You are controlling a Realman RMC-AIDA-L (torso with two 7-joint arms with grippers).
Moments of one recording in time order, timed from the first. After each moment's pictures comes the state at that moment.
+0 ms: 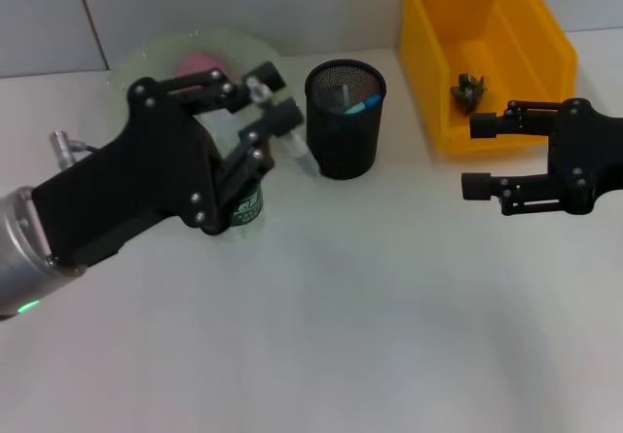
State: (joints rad) left arm -0.37 -2.07 1.51 0.61 0.80 1.68 -0.66; right arm 0.43 2.05 -0.65 -1.06 -1.90 -1.85 1.54
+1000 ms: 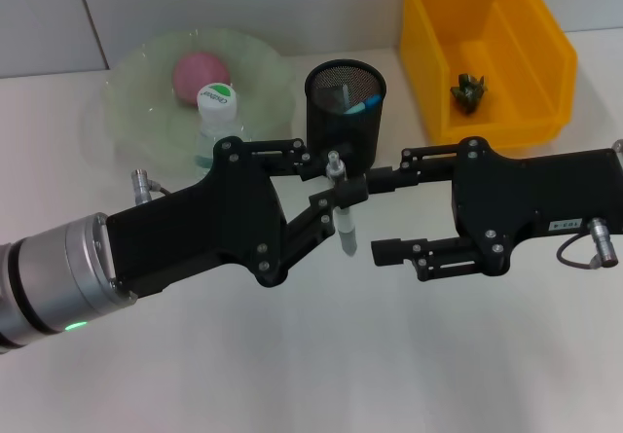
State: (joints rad) left arm -0.39 -2.07 1.57 0.65 0.94 1.57 -0.81; right arm 0.45 2.08 -0.89 -0.98 -1.77 -1.85 1.35
